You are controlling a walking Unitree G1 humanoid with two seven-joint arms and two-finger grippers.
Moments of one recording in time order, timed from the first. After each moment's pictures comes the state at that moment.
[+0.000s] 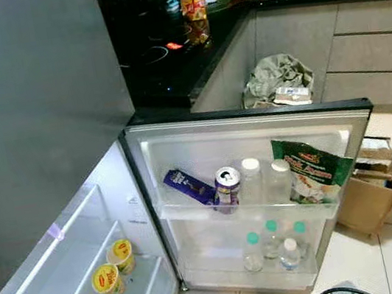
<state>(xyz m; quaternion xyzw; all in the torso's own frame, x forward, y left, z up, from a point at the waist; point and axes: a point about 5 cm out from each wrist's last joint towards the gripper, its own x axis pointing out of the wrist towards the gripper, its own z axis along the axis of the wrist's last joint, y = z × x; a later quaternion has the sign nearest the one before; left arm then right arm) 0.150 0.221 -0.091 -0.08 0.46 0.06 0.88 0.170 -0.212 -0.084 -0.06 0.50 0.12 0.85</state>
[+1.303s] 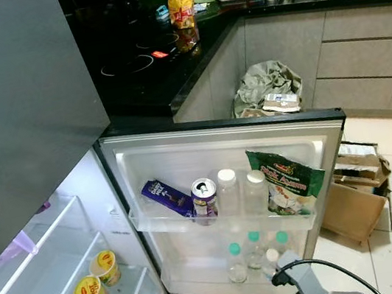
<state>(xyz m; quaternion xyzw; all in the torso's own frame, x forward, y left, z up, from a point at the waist) 0.153 0.222 -0.089 -0.07 0.45 0.07 0.89 0.232 -0.144 -0.047 -0.06 0.39 0.36 0.85</state>
